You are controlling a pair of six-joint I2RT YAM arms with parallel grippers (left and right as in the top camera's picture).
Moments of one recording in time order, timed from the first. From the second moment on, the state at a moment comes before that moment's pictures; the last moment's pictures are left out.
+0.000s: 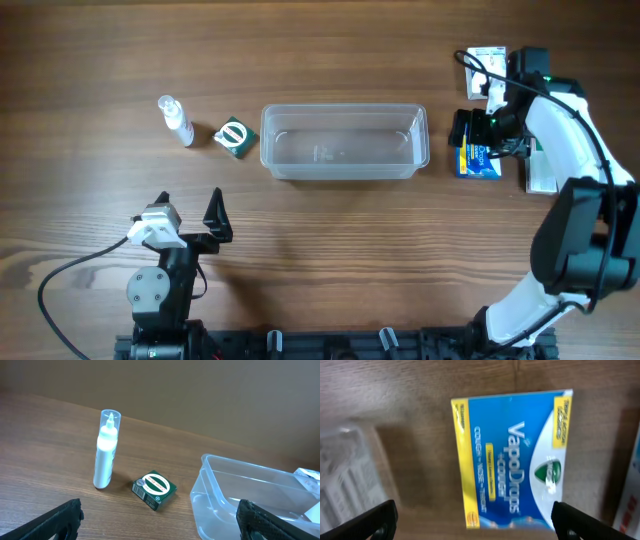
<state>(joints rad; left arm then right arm) 0.03 0.06 0.01 -0.07 0.08 -0.28 -0.12 1.88 1.37 -0.92 -0.09 0.02</state>
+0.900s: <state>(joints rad) 0.03 0.06 0.01 -0.07 0.08 -0.28 -0.12 2.00 1.37 -0.81 0.06 0.02</state>
